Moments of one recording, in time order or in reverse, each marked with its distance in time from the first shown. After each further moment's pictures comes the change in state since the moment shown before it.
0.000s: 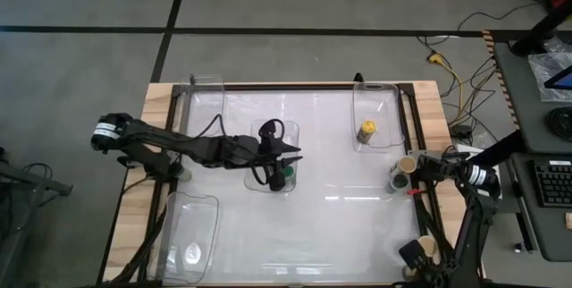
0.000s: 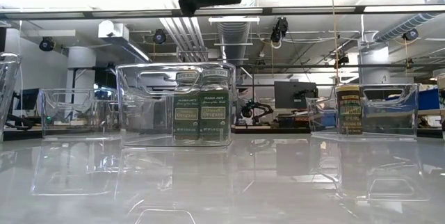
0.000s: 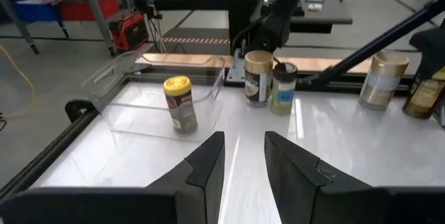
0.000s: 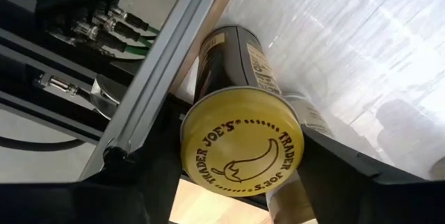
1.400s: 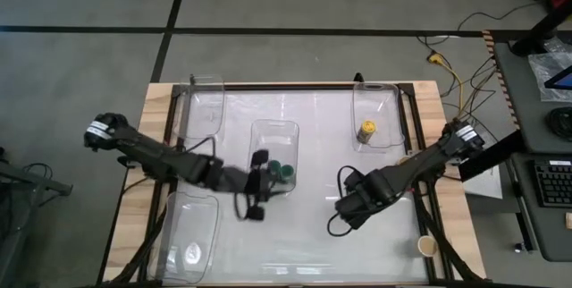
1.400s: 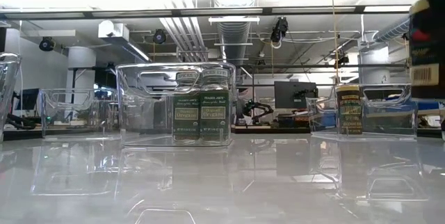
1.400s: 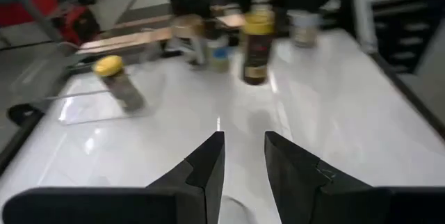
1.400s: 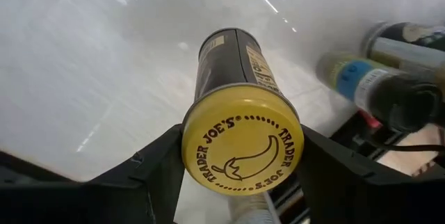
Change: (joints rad) left arm -0.222 -0.059 0.000 -0.220 -0.036 0.062; right arm -0.741 -0.246 -0.105 -0.163 0.096 0.682
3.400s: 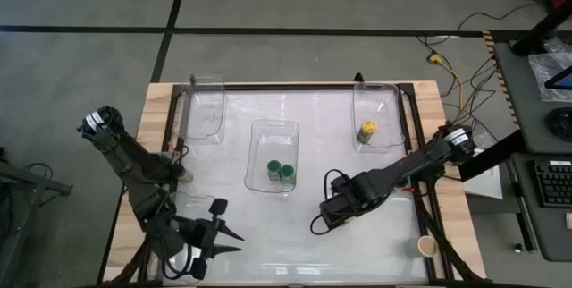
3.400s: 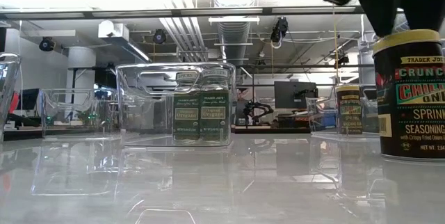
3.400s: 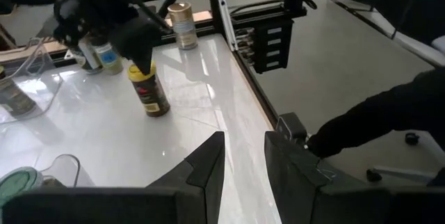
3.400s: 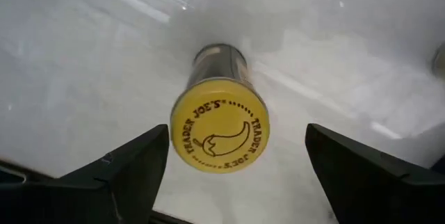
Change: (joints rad) left arm -0.566 -0.107 -0.005 -0.159 -0.277 -0.272; right arm -0.039 0.082 -0.022 0.267 -0.011 0.205
